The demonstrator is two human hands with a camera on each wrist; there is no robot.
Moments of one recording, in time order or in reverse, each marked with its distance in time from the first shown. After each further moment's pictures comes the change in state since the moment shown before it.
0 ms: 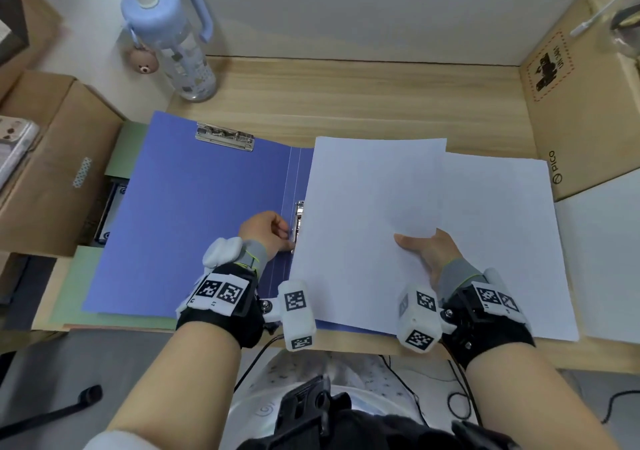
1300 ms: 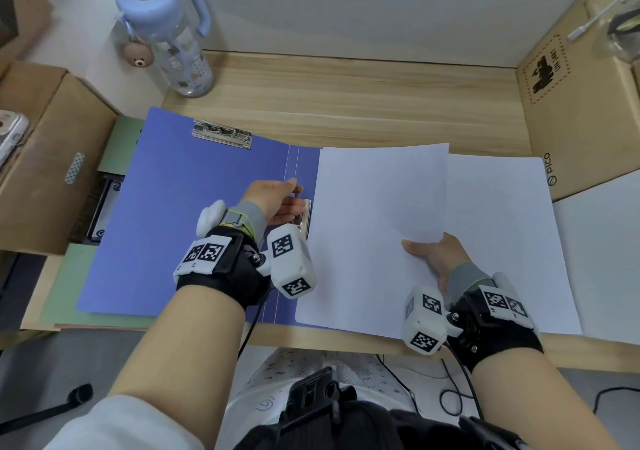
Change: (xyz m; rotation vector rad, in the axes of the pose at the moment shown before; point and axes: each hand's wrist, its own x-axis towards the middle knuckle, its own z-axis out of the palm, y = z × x) left_hand 0.007 0.054 -0.028 -0.631 -0.133 -0.162; right_hand 0.003 0.004 -0.015 -0.053 0.068 0.040
